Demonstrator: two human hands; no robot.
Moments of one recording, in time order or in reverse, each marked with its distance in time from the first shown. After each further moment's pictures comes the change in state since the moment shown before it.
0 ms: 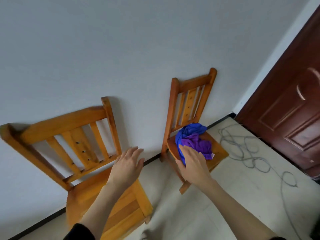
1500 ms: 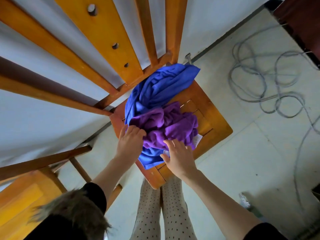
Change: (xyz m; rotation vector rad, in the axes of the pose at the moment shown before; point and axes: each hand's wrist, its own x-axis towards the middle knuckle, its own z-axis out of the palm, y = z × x) left_hand 0.381 0.094 0.443 0.240 -0.419 0.092; right_hand 0.287 0.365 0.242 0.238 -0.418 0.081
